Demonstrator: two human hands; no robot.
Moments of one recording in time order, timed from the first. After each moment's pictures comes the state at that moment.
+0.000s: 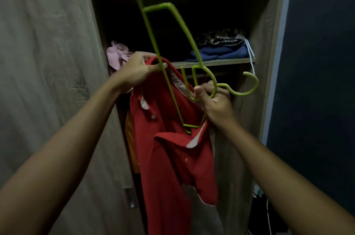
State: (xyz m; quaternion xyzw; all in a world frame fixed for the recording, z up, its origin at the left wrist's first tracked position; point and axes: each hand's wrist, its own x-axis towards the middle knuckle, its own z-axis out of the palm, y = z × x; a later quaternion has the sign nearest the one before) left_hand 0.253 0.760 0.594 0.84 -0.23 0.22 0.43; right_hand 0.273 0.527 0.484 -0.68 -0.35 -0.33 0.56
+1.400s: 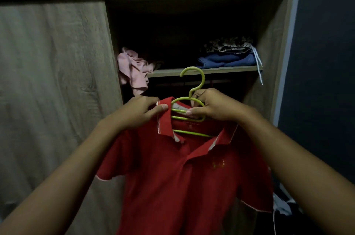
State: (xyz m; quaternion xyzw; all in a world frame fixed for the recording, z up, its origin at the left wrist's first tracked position) left_hand 0.251 0.802 0.514 0.92 -0.24 0.30 0.09; right_hand 0.290 0.527 0.528 -0.86 -0.42 -0.13 0.27
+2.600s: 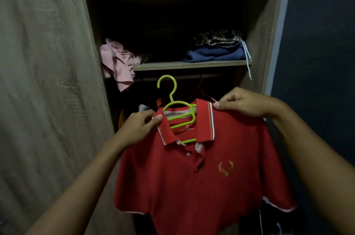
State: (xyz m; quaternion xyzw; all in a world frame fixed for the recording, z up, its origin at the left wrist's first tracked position) left_hand 0.277 0.776 0.435 0.92 -0.15 0.24 0.28; right_hand 0.283 0.426 0.530 -0.88 -0.35 0.04 0.33
